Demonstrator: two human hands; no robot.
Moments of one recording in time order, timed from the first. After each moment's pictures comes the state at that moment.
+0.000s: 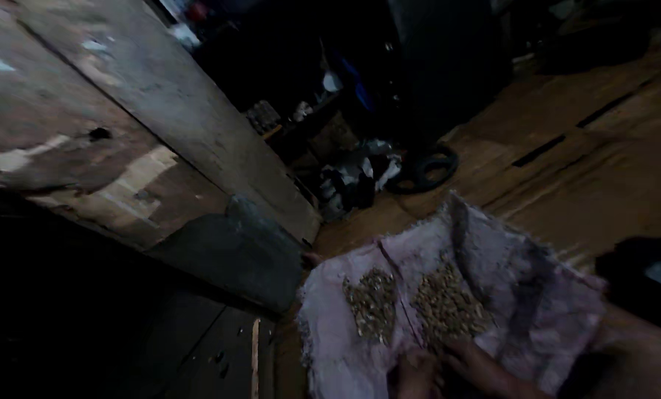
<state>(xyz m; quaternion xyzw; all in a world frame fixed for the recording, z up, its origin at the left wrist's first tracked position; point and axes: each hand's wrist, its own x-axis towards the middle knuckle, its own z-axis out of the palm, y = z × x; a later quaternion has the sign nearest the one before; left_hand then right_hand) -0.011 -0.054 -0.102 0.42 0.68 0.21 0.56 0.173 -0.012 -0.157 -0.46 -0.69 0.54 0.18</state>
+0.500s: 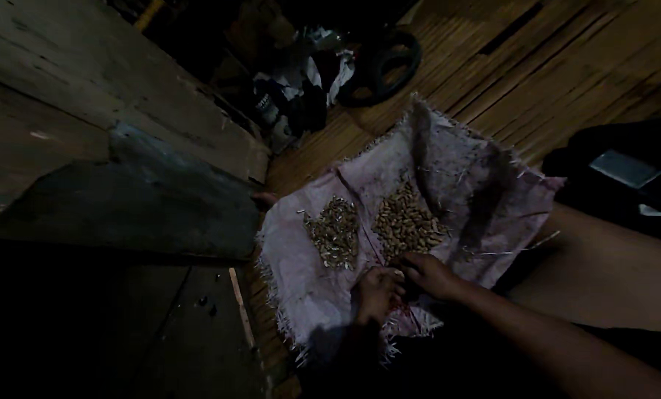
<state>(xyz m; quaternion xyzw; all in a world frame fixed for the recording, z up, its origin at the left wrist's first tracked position) -0.005 -0.037 -0.071 0.41 0.66 0.24 0.58 0.177 -0.008 -0.121 -0.46 -0.65 0.57 0.21</state>
